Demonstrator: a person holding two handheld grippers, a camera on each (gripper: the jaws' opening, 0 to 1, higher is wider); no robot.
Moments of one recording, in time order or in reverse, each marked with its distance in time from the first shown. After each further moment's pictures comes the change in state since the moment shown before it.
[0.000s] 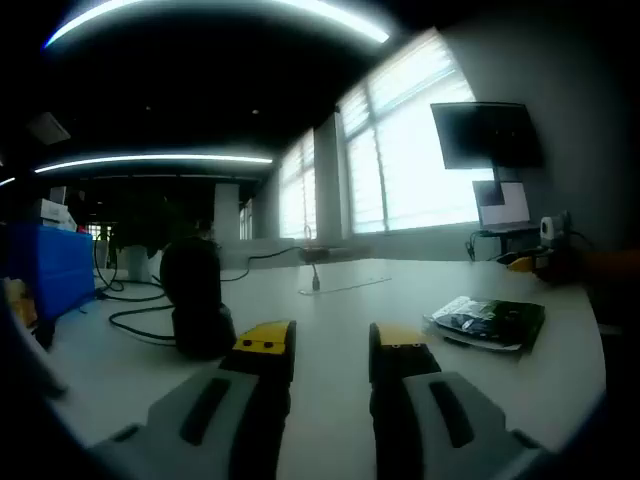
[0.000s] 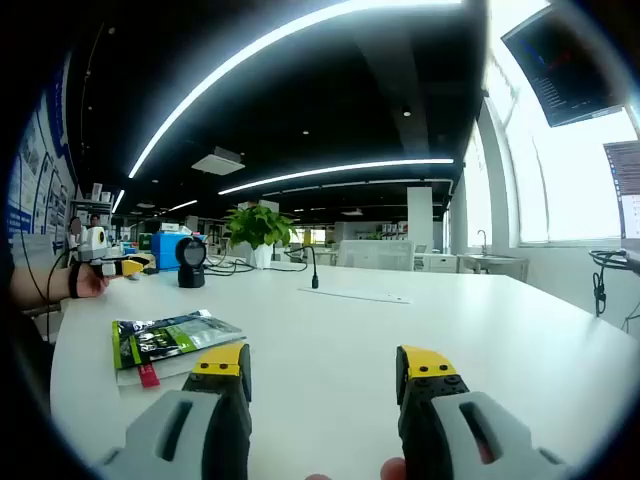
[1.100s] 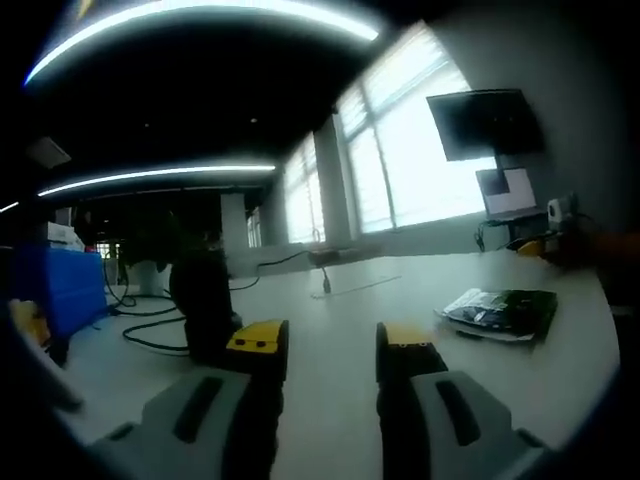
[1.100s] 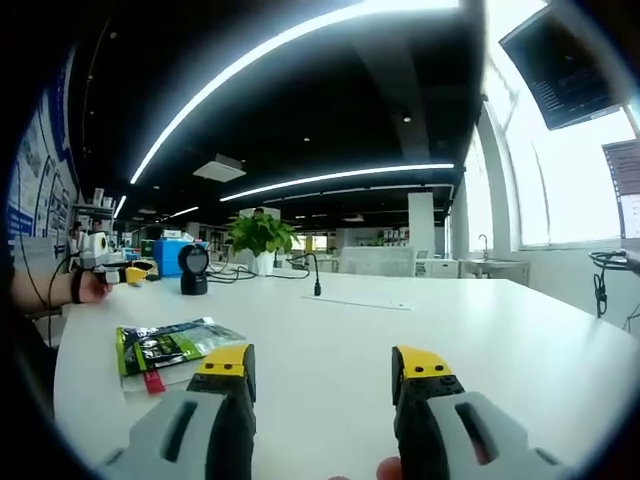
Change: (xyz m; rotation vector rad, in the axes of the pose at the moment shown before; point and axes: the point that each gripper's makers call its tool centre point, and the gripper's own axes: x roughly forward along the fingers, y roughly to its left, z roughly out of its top) left arm -0.001 0.005 0.001 0.066 -0.003 0.046; right arm -0.004 0.005 0.006 0.009 -0.031 0.008
